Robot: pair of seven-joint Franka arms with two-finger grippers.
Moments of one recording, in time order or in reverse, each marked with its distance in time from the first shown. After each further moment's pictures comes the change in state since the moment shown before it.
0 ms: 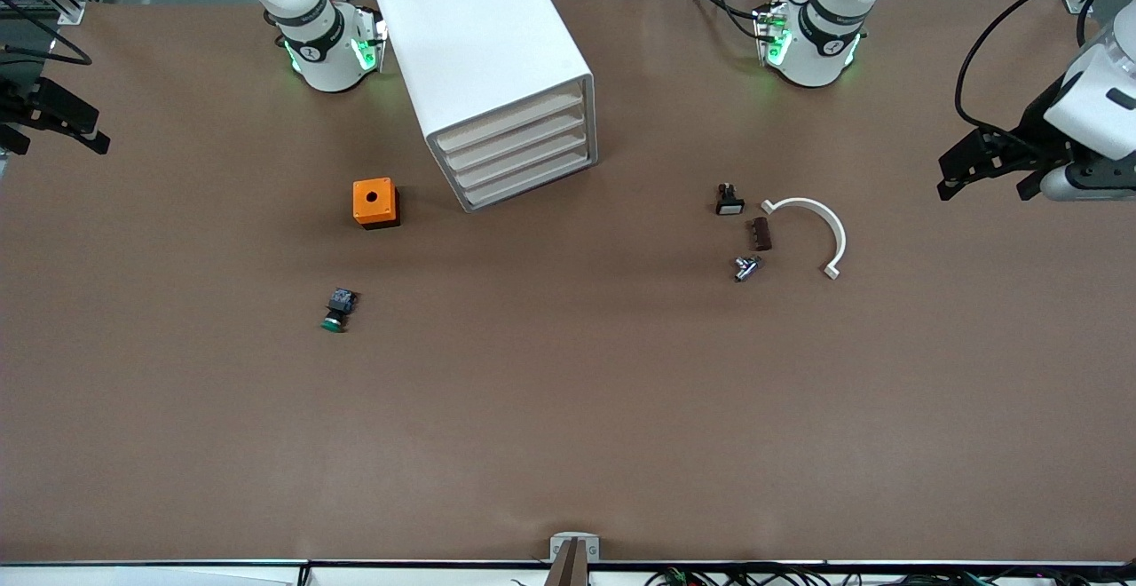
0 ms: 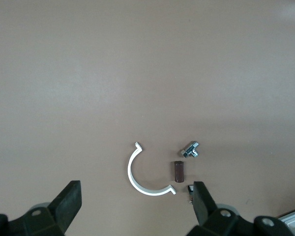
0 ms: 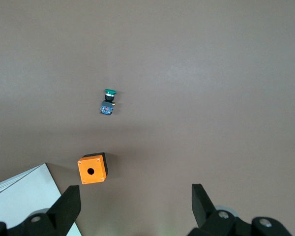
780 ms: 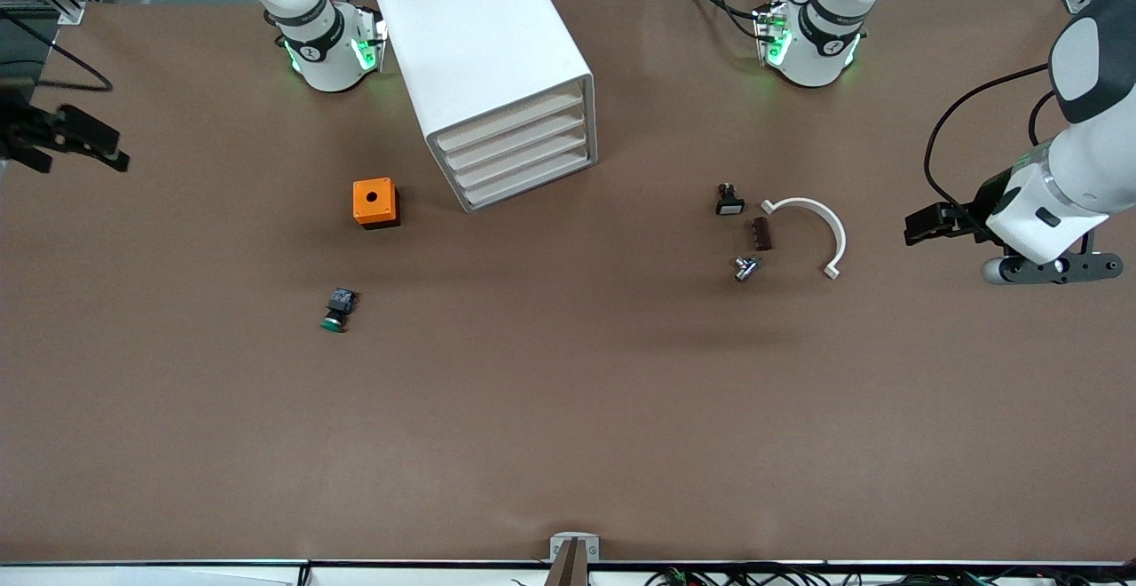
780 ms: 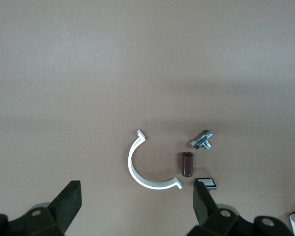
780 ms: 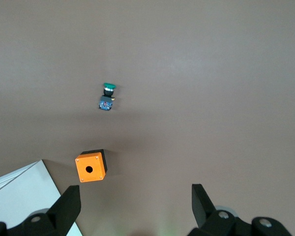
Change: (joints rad) left arm 0.017 0.164 0.008 -0.002 0.000 -0.006 -0.006; right arm 0.005 0.102 0.006 -0.002 0.001 0.007 0.000
